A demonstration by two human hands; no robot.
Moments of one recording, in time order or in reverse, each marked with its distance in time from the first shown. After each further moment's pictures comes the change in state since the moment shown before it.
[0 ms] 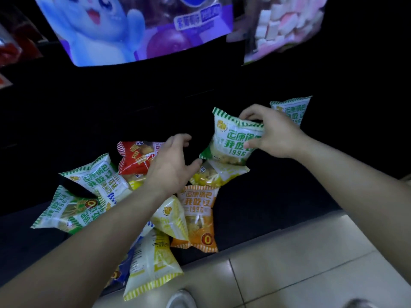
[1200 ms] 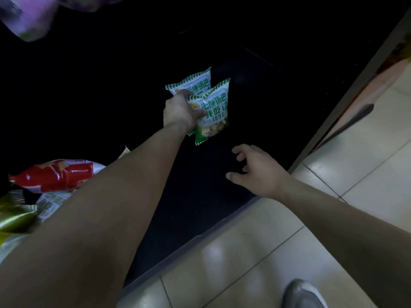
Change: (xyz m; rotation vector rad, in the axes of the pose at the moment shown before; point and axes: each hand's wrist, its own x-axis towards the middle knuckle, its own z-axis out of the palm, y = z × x) left_hand 0.166 0.213 0.233 -0.138 -0.072 -0.090; right_hand -0.106 0.233 -0.009 0.085 -0.069 0.334
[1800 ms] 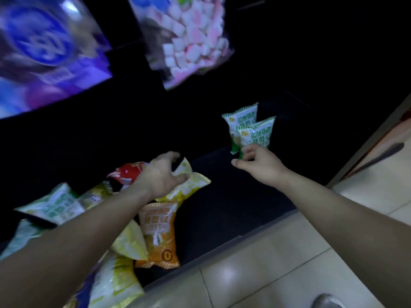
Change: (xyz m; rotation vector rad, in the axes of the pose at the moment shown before) left_hand -0.132 -0.116 -0.196 0.289 -0.236 0.034; right_hand 0.004 -0.132 -0.009 0.299 0.008 0.038
